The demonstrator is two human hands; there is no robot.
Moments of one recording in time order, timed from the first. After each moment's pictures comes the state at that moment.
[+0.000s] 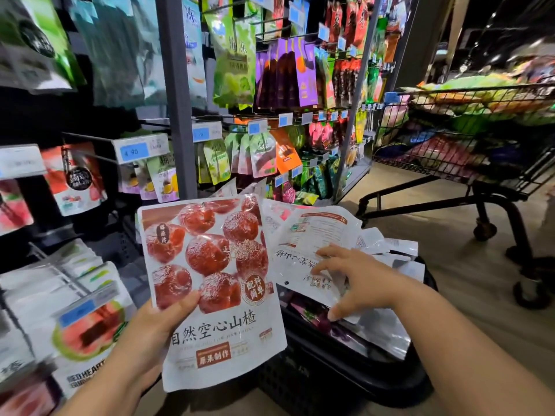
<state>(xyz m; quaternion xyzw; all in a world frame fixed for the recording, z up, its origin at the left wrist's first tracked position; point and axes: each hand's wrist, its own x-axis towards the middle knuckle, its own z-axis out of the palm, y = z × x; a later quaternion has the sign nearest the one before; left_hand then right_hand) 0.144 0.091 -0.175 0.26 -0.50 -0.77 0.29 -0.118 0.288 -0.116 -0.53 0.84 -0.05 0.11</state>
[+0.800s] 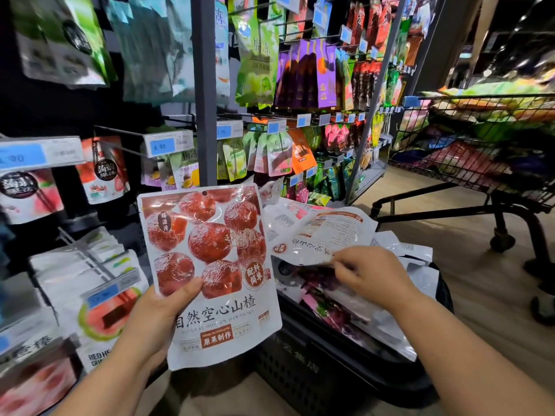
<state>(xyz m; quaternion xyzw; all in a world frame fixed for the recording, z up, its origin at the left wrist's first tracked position) 0.157 0.080 -0.183 0.26 -0.50 -0.75 0.35 -0.102 0.280 -0.127 -0.52 0.83 -0.18 -0.09</state>
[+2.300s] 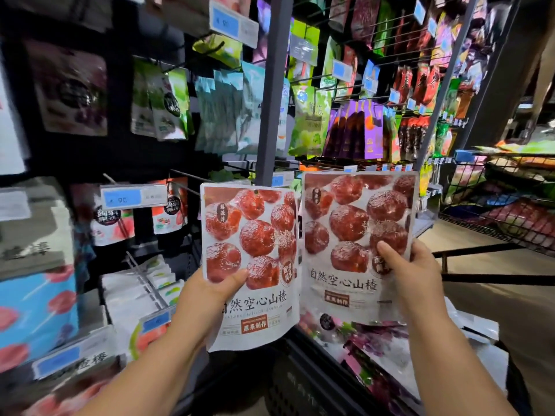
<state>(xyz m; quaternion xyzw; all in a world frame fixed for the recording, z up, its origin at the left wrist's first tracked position) 0.138 0.047 -0.130 0.30 -0.56 -0.63 0.45 -0.111 0.217 -0.078 -0.29 0.60 -0.75 0.06</state>
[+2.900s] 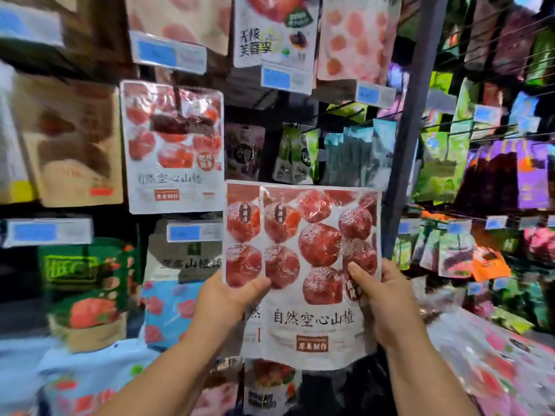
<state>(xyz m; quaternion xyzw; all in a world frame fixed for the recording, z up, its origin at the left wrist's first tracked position) 0.309 0.037 -0.075 0.42 -0.61 -0.36 0.57 0.076 0.091 -0.053 -0.44 0.45 -0.71 0.32</state>
